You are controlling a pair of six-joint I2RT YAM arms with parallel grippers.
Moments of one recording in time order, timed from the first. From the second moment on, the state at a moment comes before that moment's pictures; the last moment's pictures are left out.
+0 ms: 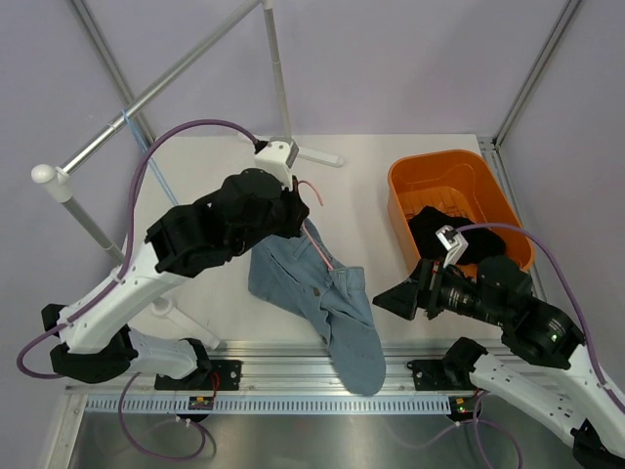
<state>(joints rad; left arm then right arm) -1.05 1.28 1.73 -0.94 -0.41 -0.52 0.78 0.49 0.92 -0.75 -0.26 0.83</state>
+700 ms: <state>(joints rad) -1.04 1.41 1.88 -1.05 -0.53 -0.44 0.78 0.83 1.19 -0.79 0.00 0.50</state>
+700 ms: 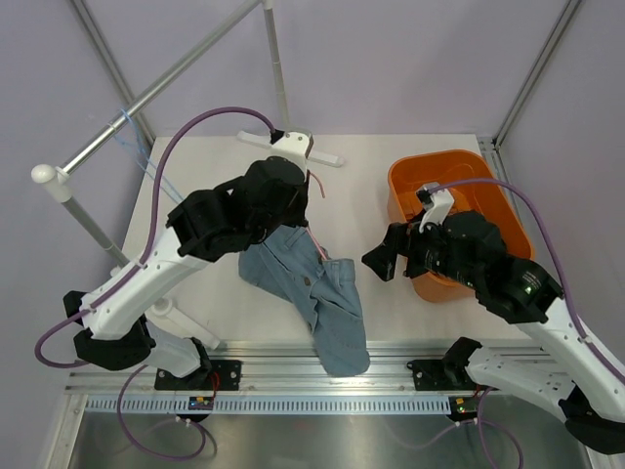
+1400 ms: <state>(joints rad) -0.96 1.62 2.21 -1.14 -0.47 -0.34 0.78 0.73 1.02 -0.67 -0.31 0.41</state>
